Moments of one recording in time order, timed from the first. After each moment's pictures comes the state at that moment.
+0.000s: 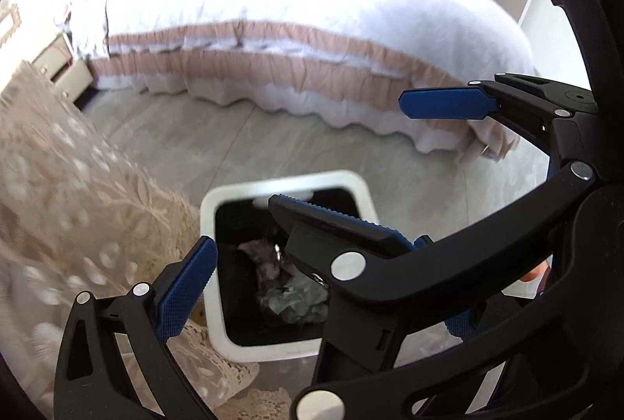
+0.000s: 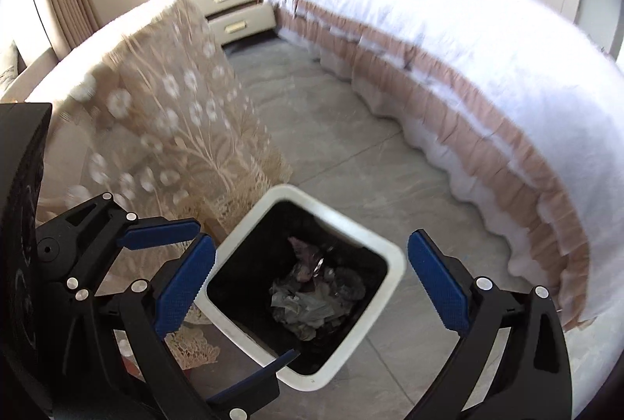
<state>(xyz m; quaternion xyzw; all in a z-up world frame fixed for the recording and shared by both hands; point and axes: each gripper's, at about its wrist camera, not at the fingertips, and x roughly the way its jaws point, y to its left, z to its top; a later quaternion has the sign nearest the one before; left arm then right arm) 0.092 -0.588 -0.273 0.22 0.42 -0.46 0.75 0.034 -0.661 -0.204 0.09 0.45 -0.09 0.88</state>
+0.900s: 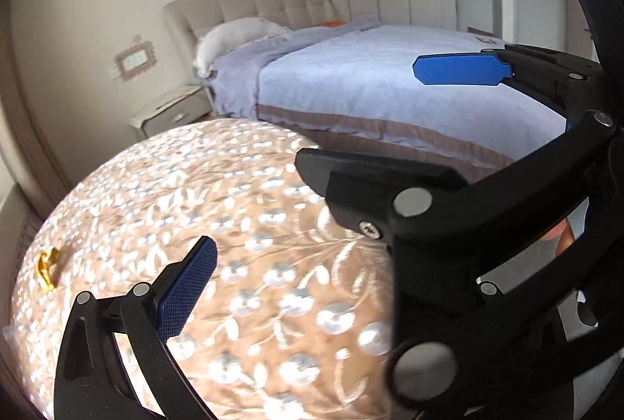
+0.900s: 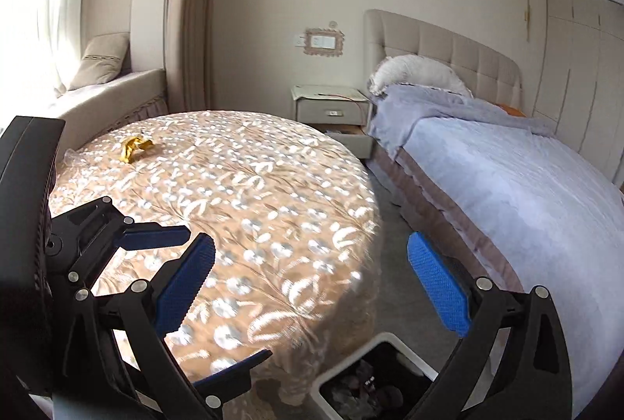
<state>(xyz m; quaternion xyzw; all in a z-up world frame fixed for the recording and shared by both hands) 0.085 -0.380 -0.109 0.18 0.28 -0.29 0.89 0.042 -0.476 -0.026 -0.05 0.26 0.06 0.96</state>
